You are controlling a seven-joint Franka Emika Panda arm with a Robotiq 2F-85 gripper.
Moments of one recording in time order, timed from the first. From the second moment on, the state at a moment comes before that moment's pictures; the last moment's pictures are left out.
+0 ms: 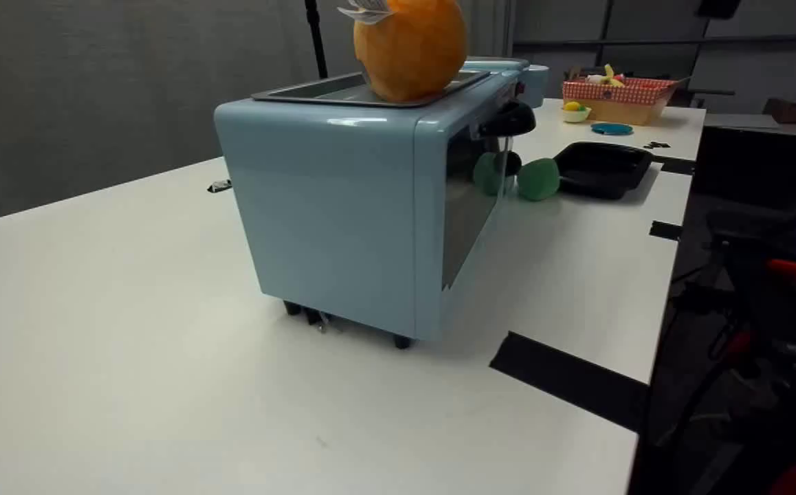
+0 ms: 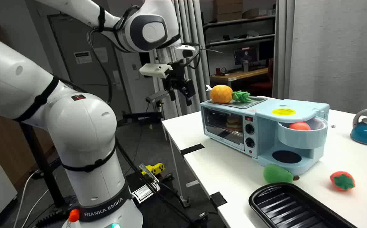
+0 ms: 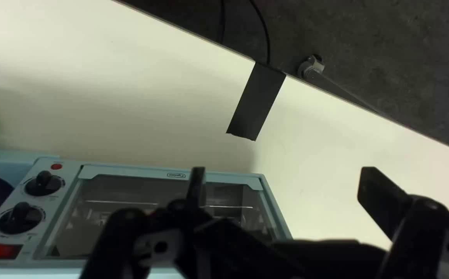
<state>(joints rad) 0.27 -0.72 0.12 -2.80 0.23 2.29 -0.01</state>
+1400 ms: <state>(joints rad) 0.27 -0.70 0.11 -2.79 0.23 2.27 -0.01</state>
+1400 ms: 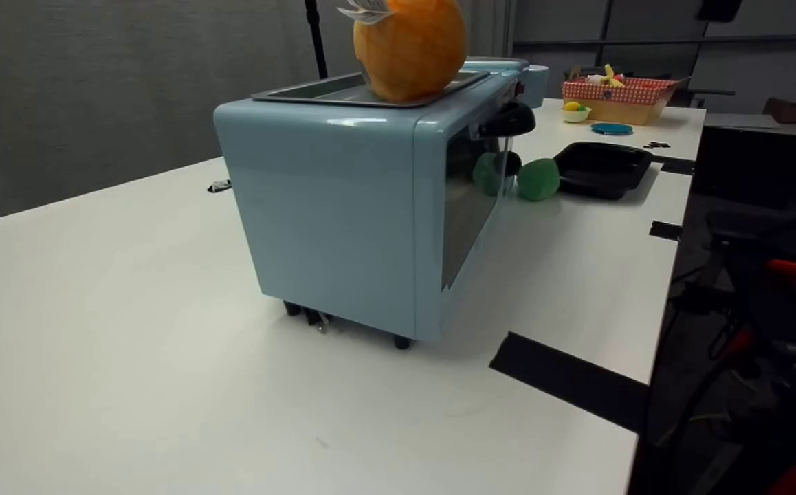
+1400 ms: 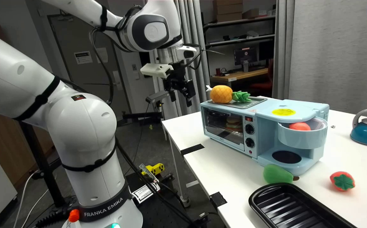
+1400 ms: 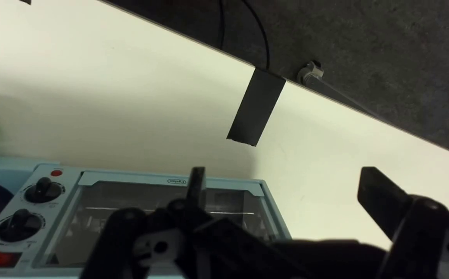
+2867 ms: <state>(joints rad) 0.01 -0.65 -0.06 -2.78 -0.02 2.20 -0.11</state>
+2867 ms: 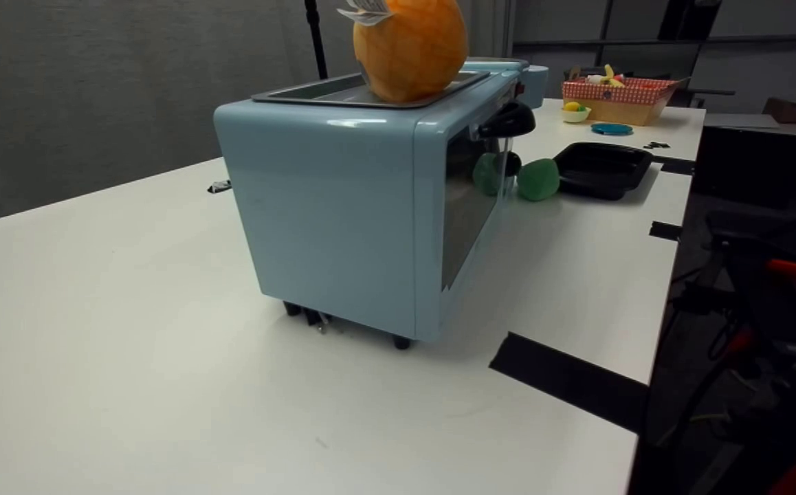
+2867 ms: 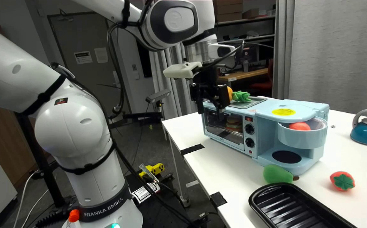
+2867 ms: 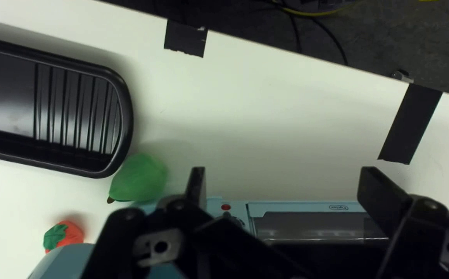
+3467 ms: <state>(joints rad) -0.02 -0.50 -0.08 -2.77 -0.04 2.38 -0.12</state>
